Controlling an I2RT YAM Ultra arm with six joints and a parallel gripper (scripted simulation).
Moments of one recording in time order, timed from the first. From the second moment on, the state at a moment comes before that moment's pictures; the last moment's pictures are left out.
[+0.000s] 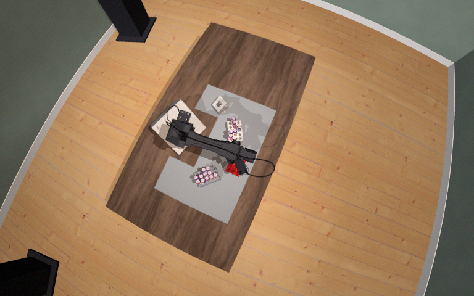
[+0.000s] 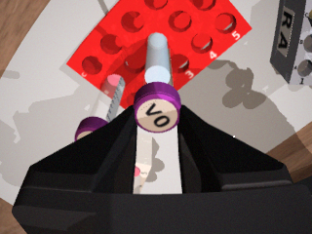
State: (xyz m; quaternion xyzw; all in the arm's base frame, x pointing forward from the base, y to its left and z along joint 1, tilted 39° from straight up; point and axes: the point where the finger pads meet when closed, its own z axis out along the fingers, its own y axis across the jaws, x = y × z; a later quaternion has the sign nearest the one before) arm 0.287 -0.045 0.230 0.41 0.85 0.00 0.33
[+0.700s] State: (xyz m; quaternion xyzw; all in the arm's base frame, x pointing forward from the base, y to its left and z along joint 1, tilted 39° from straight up) arm 0.293 -0.047 0.223 0.41 0.85 0.00 0.33
